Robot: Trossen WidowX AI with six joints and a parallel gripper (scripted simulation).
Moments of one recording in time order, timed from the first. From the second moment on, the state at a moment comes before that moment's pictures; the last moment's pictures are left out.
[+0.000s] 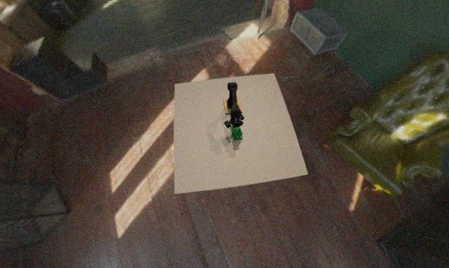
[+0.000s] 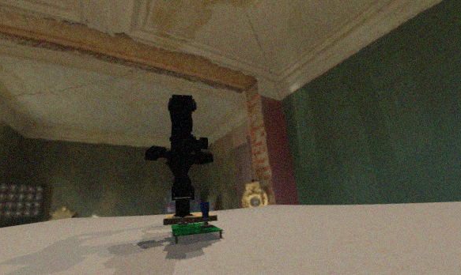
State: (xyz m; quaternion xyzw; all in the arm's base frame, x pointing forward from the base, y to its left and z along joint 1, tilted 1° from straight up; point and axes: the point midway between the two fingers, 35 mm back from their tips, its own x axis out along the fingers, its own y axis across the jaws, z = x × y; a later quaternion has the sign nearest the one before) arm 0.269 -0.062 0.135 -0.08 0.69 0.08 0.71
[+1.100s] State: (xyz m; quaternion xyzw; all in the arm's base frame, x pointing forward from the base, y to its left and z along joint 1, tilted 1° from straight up) arm 0.271 -0.060 0.097 -0.09 0.69 0.08 0.71
